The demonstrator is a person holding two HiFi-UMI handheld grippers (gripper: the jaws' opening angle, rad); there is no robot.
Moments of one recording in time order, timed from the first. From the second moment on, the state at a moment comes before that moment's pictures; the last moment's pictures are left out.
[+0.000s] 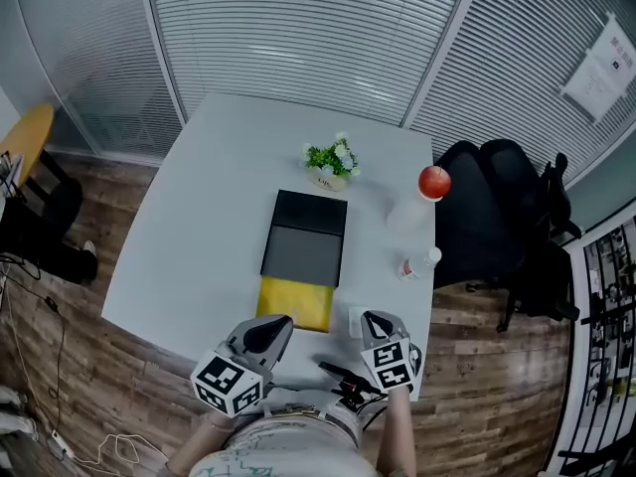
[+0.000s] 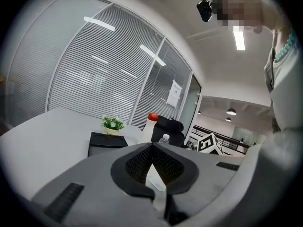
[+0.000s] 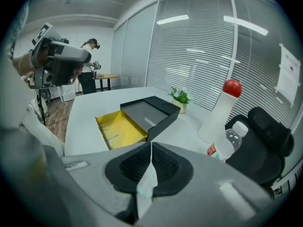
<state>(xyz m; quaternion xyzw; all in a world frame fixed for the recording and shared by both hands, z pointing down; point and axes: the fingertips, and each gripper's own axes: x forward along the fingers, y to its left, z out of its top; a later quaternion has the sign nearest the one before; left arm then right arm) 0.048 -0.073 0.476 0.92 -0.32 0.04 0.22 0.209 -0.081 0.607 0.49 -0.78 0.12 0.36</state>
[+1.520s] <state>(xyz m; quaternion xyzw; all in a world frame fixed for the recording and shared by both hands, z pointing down) 0.032 -0.069 0.495 0.90 -0.35 0.06 0.24 0.230 -0.067 0.742 0.42 -0.73 0.23 0.48</state>
